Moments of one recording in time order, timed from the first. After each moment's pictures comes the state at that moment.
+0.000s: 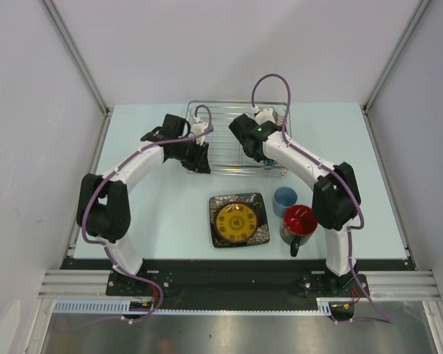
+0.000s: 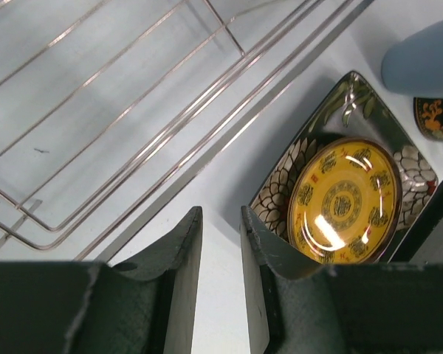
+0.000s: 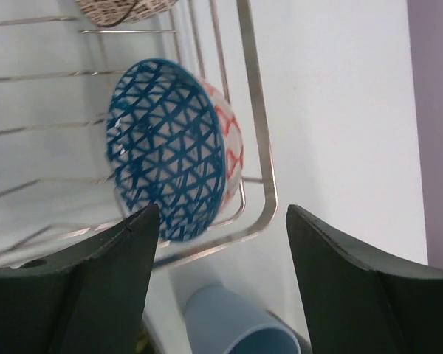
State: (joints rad) left arm -0.32 1.74 1.34 -0.57 0.56 0.12; right arm 0.66 2.02 1.82 -1.02 0.87 0.55
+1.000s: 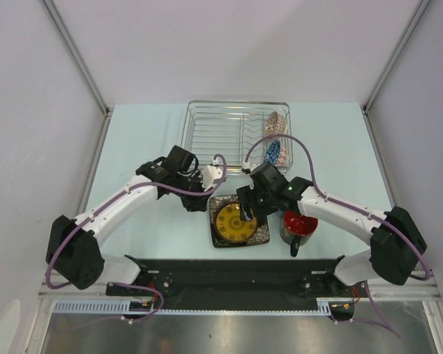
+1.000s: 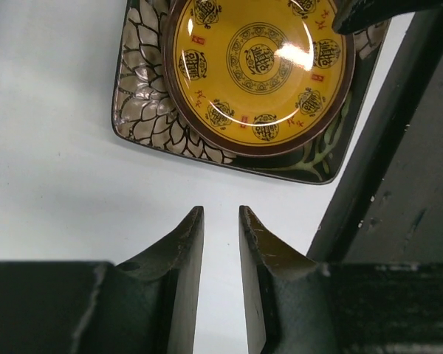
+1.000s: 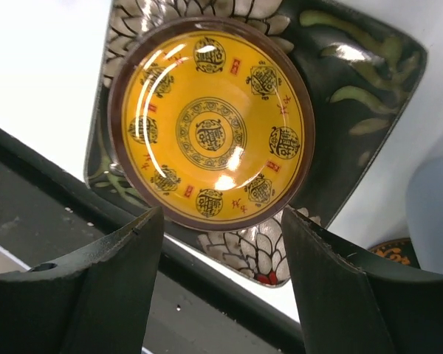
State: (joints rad) left arm -0.56 1.35 1.05 -0.79 0.47 0.48; right arm 0.81 1.40 0.99 -0.54 -0.09 0.42
